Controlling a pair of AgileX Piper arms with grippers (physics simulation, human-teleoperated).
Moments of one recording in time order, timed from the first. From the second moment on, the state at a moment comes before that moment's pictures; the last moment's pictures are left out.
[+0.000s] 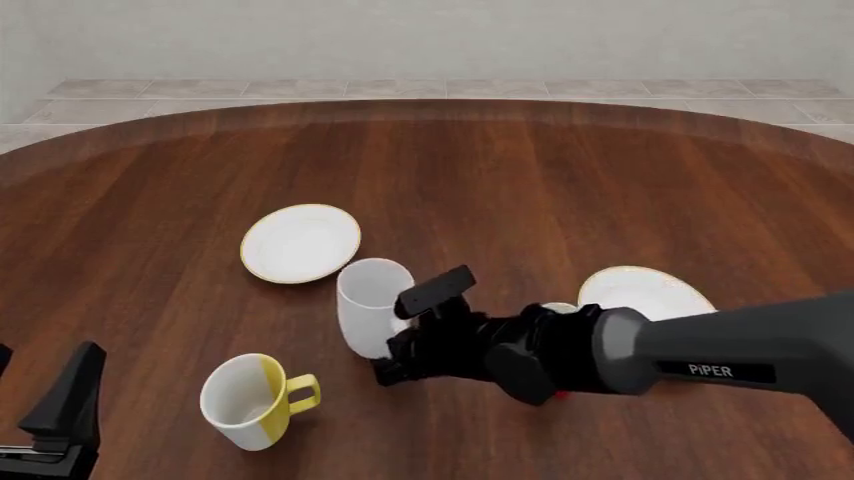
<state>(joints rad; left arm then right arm) -0.04 0.00 -0.03 -0.03 -0.01 0.82 1.80 -0.90 -0.08 0.21</state>
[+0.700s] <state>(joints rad) -0.03 0.00 -0.03 -0.03 -0.02 0.70 1.55 -0.92 -0.01 -0.19</state>
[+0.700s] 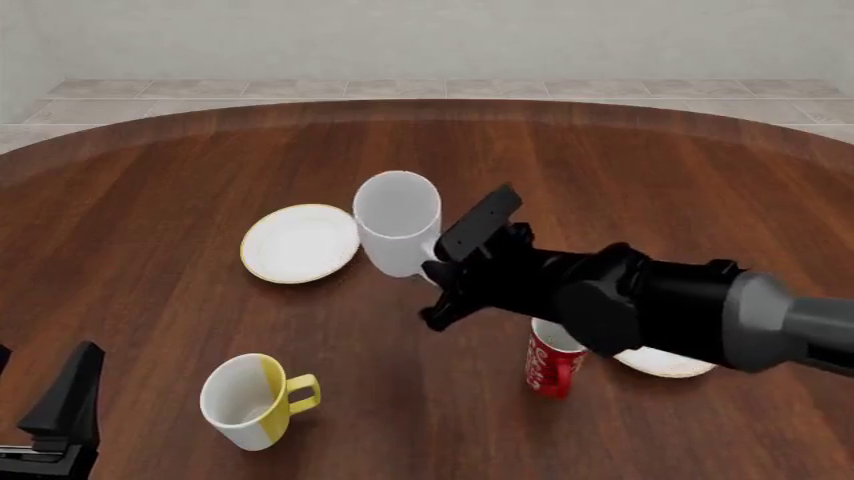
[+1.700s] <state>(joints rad) -0.02 0.00 -0.03 -0.03 -0.01 0.72 1.75 -1.61 0.51 -0.14</state>
